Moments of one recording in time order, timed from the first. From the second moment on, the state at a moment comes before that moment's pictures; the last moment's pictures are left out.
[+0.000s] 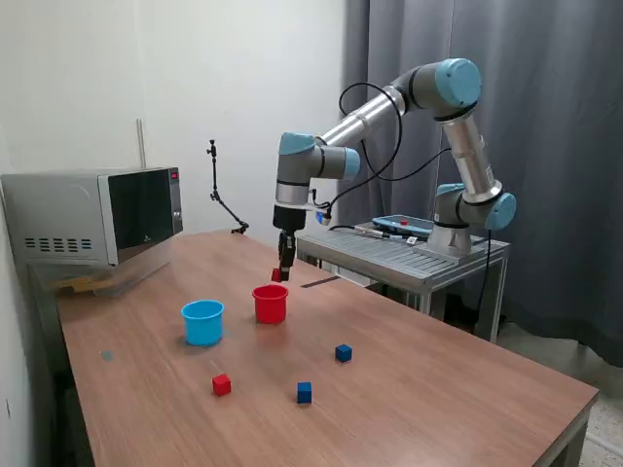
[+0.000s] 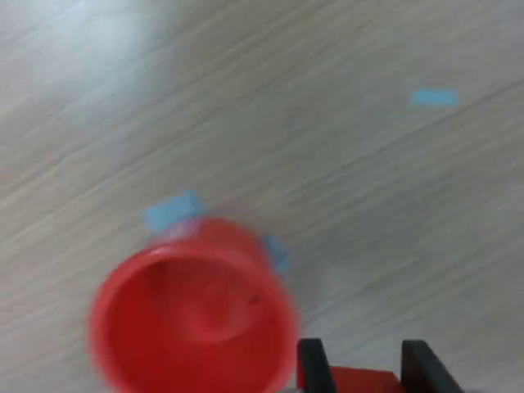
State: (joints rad) arm -0.21 -0.99 1.51 -2.19 -1.60 -2.78
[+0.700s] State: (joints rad) arm -0.29 -1.01 1.52 -2.14 -1.60 -2.78
